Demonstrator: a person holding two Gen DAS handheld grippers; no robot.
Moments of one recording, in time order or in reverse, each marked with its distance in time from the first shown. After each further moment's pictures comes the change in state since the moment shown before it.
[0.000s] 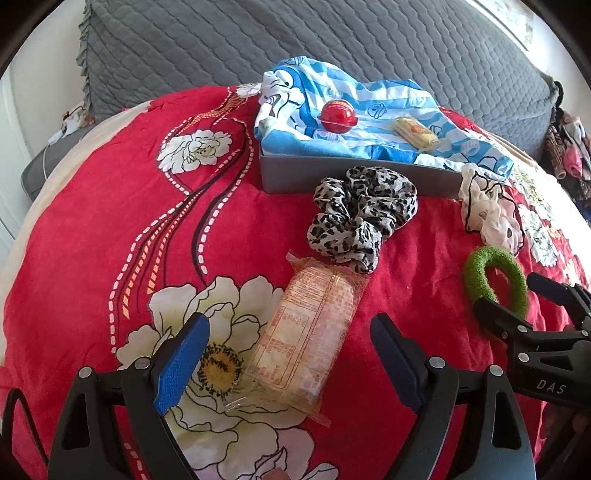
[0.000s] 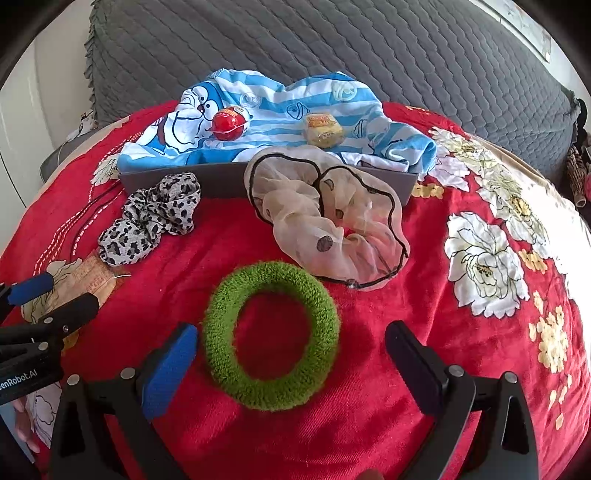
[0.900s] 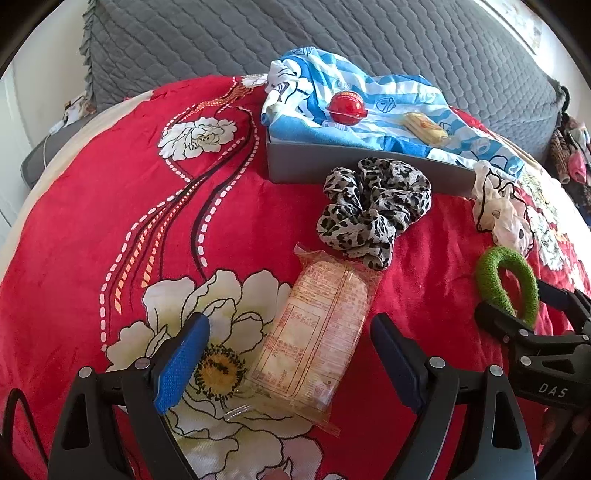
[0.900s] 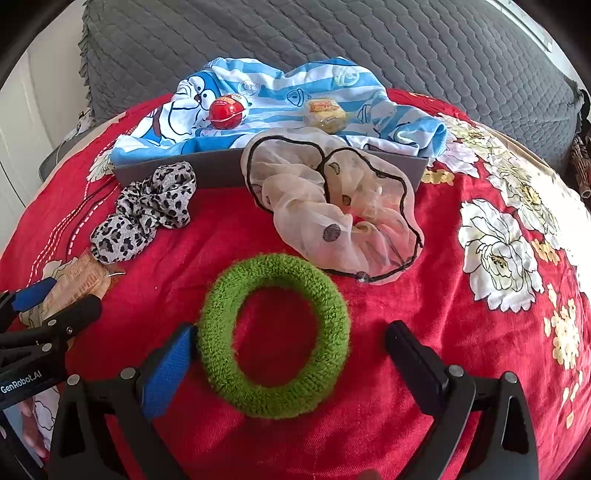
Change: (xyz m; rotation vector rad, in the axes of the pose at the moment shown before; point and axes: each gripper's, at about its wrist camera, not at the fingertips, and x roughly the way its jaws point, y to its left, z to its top) left arm 0.011 0.005 -0.001 -0.027 0.022 -0.005; right arm 0.011 0.002 0.001 -0.002 0.033 0.008
